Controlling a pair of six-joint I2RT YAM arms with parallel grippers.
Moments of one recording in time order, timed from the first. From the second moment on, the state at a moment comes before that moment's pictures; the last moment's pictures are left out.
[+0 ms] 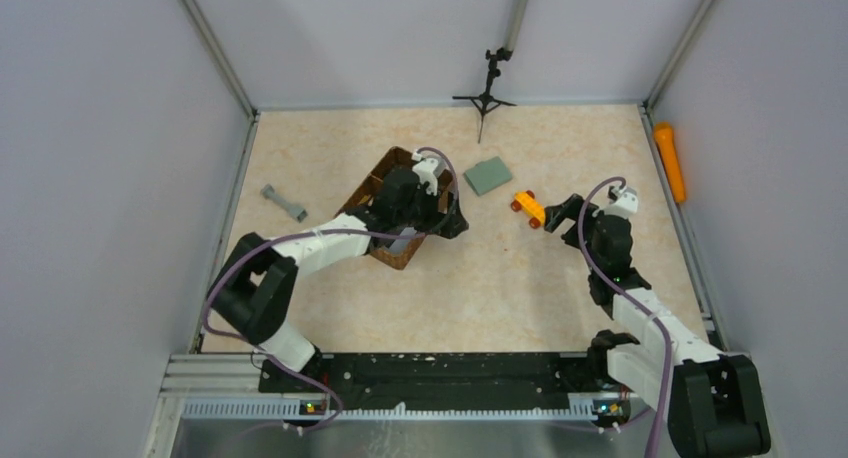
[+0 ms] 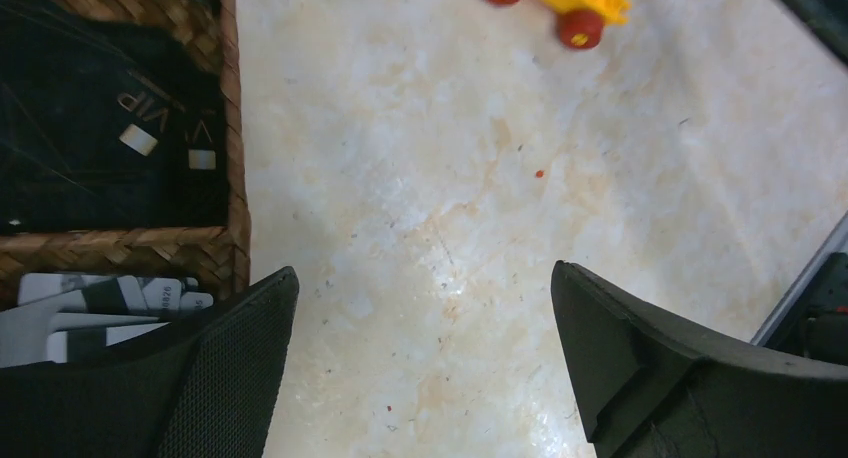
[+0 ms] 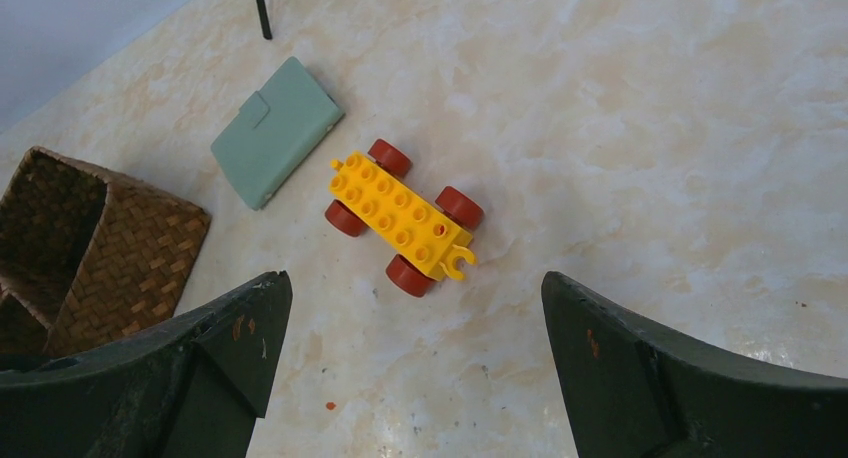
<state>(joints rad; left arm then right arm) -0.65 1.55 0.92 0.12 0.23 -0.39 0.16 0.93 0.30 0.33 0.12 0.54</state>
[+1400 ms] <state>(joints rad) -0.52 1.67 0.99 0.01 0.35 -0.54 0.16 1.34 0.57 0.35 -0.11 0.49</state>
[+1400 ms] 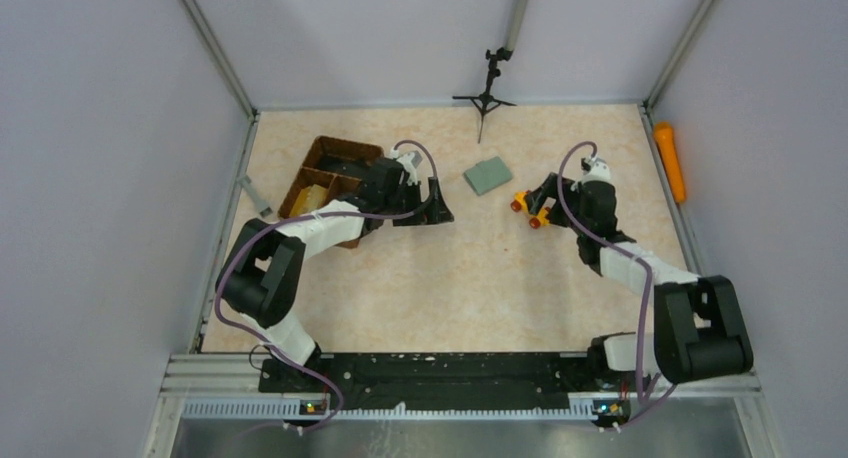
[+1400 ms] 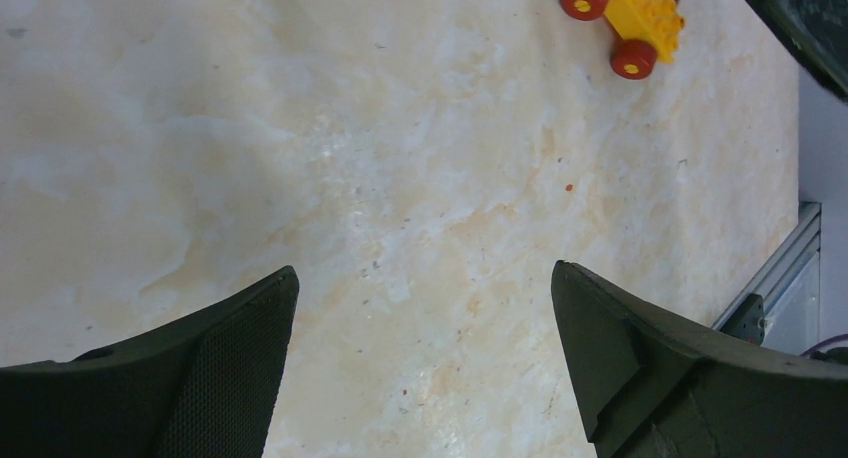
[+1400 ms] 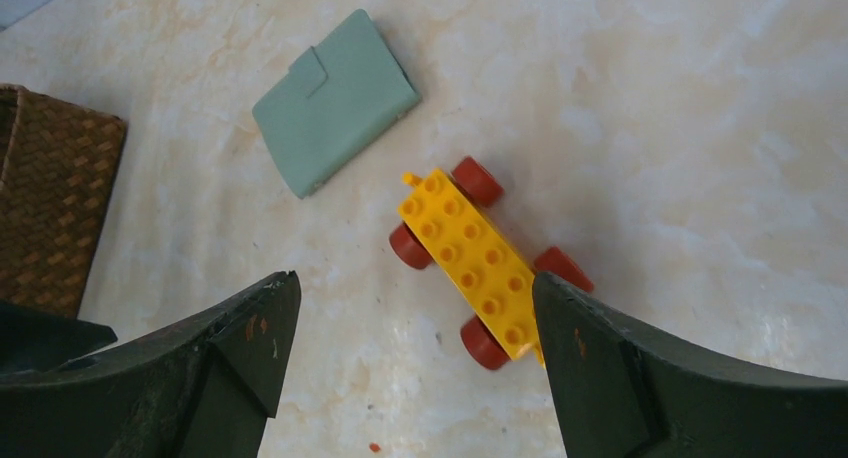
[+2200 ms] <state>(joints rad) -0.56 1.62 0.94 0.08 0.33 -0.54 0.16 2.17 1.52 -0.02 -0.28 0.38</state>
